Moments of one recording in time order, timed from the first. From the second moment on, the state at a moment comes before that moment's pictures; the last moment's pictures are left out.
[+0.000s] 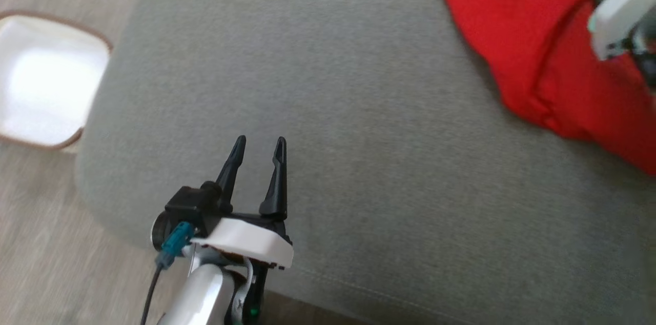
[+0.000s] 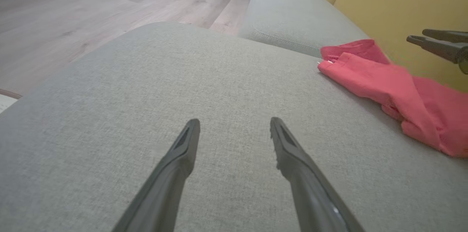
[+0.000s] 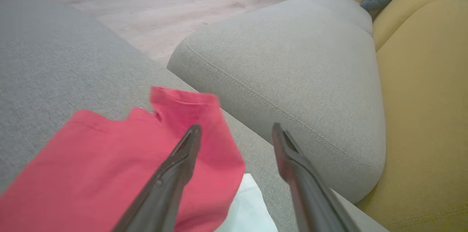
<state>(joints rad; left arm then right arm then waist) -0.14 0.05 -0.44 0.13 -0.35 0.13 -0.25 -1.06 -0.46 0.56 0.98 0.21 0.12 -0.04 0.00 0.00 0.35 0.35</state>
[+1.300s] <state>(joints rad) -0.13 0.05 -0.41 0.15 -0.32 0.12 -0.25 -0.94 -0.24 0.89 0.85 0.31 0.12 -0.11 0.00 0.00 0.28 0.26</state>
